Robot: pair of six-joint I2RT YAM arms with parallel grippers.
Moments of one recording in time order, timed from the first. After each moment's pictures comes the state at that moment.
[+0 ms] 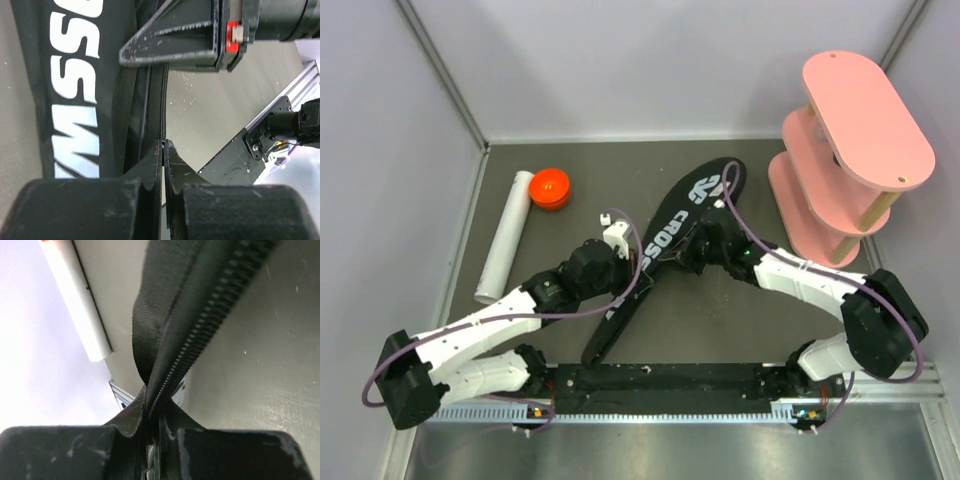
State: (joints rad) left arm -0.88 1.03 0.71 -0.20 0.06 -0.63; right arm 0.70 1.40 0.79 -0.05 -0.19 1.30
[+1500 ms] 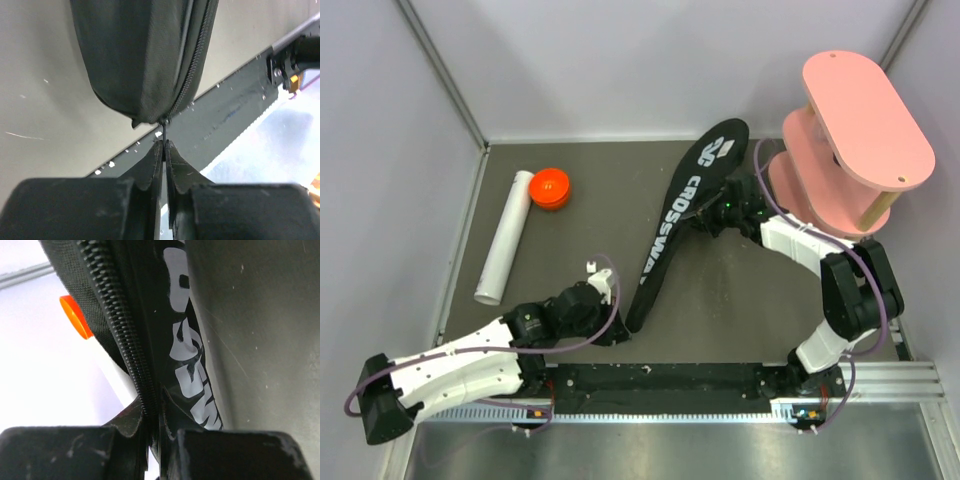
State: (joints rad) left arm -1.02 0.72 0.47 -0.48 0.07 -0.88; right arm 0.40 1.61 1.02 -0.11 -0.28 1.37
